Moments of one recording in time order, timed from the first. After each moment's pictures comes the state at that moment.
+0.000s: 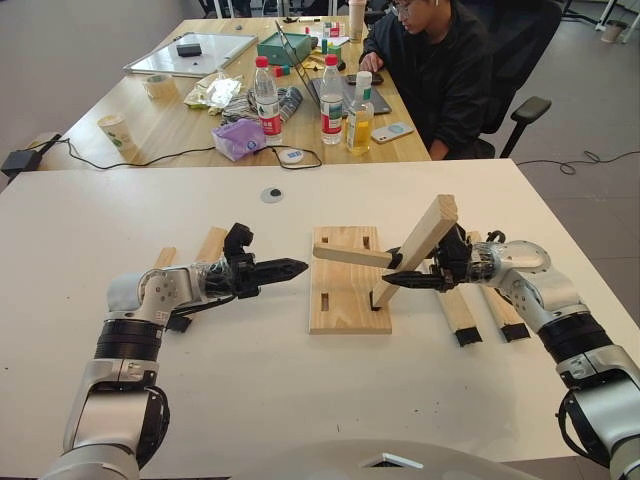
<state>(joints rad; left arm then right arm) -0.40 0.54 0.01 0.27 -0.80 1.04 -1.20 -0.44 -0.68 0.37 0.37 0.63 0.03 1.28</state>
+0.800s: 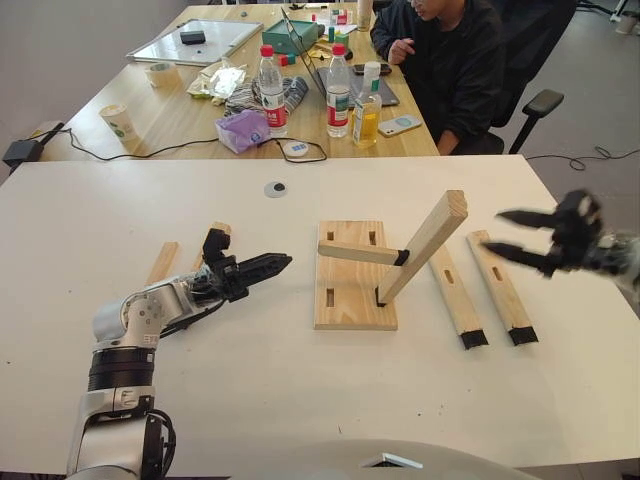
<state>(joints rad) -0.26 0.50 0.19 0.20 -0.81 0.93 -1.09 -0.16 -0.92 -0.29 -0.06 0.54 0.40 0.98</state>
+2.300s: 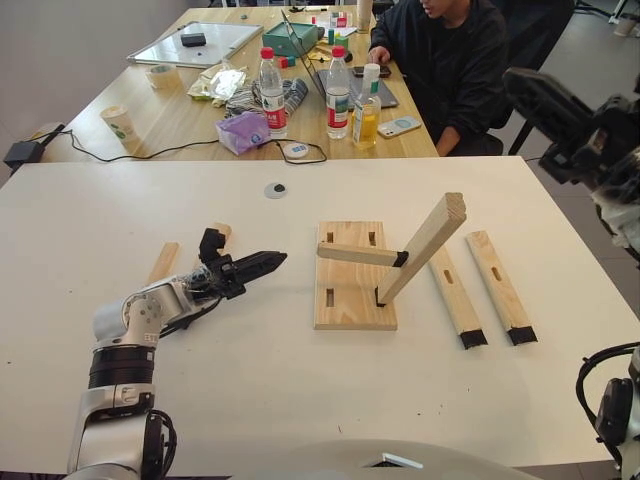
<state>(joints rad) -0.28 0.49 0.19 0.26 -0.78 0.87 -1.05 -0.44 -0.75 -0.39 -0.35 1.16 0.67 0.41</state>
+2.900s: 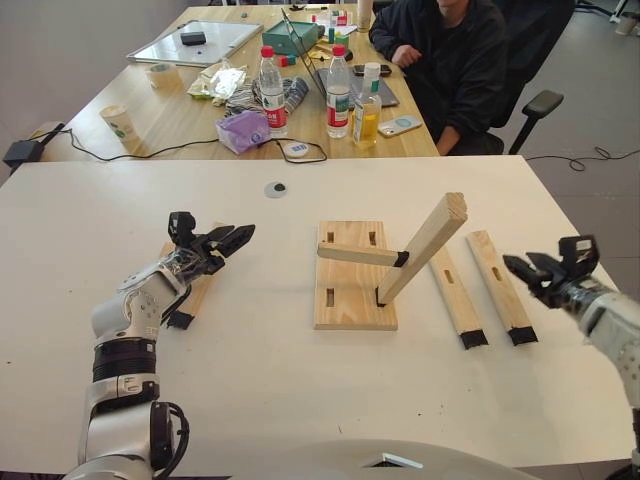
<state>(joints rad) -0.33 0.45 0.28 0.35 -0.61 0.58 -0.75 0.09 -0.70 -0.30 -0.21 0.63 0.72 0.30</state>
